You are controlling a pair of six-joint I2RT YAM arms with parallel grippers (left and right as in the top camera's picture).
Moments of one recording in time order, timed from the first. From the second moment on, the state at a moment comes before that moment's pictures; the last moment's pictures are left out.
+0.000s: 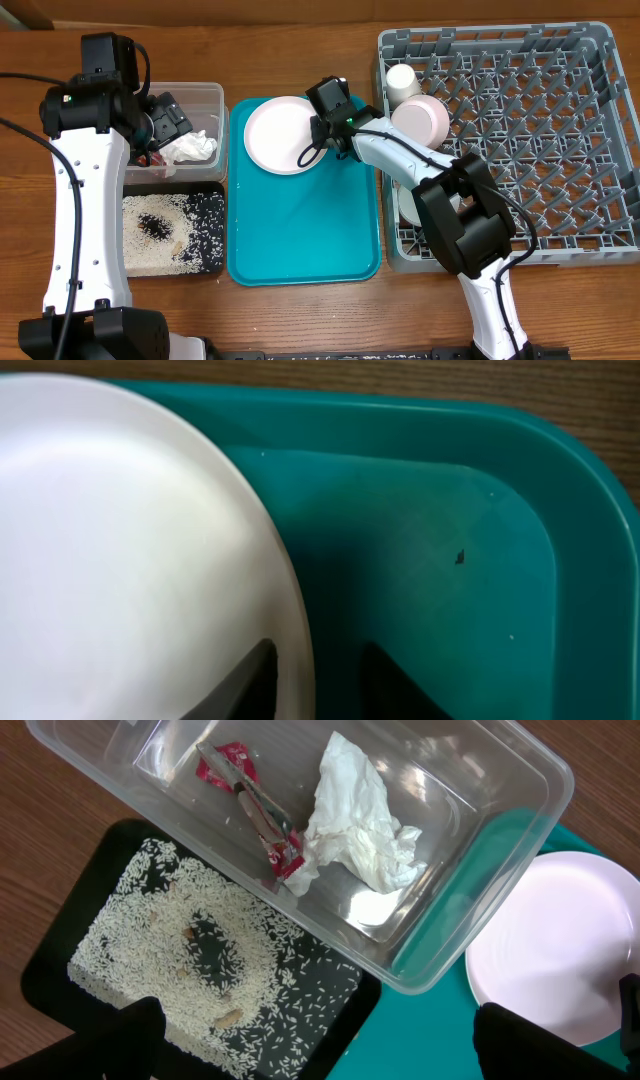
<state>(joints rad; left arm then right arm) 0.11 1.63 1.68 -1.27 -0.15 -0.50 0.57 2.28 1.68 -0.45 0.16 0.41</state>
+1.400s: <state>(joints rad) 0.11 1.63 1.68 -1.27 -0.15 -0.50 0.52 1.65 1.70 -0.65 0.99 -0.29</state>
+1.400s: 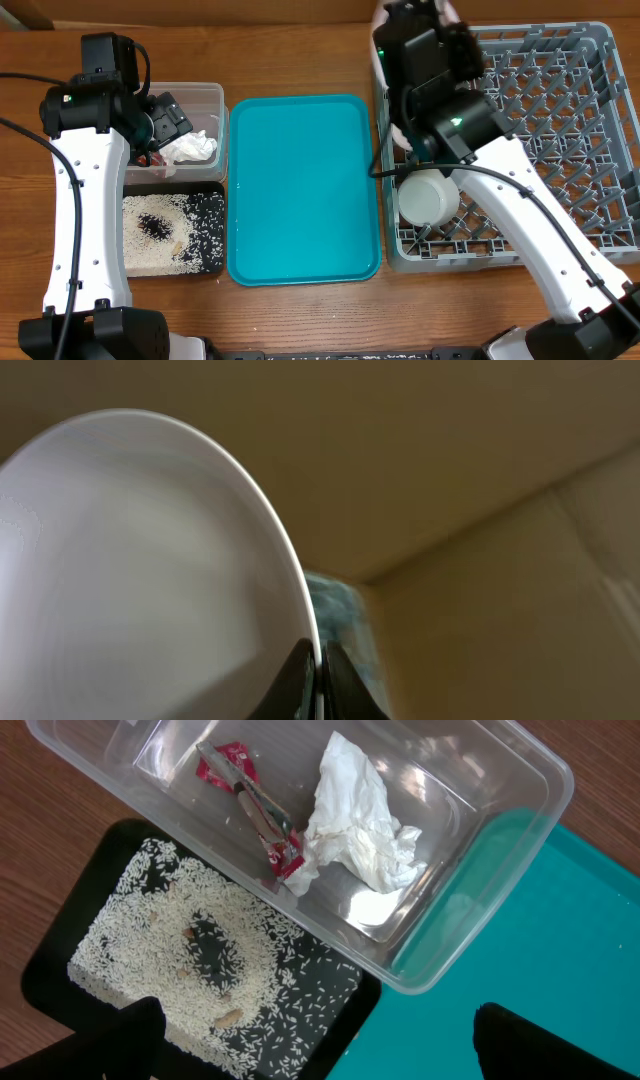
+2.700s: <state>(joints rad) 0.11 1.63 1.68 -1.27 -0.15 -0.50 0.25 1.81 1.70 -1.02 1.02 -0.24</state>
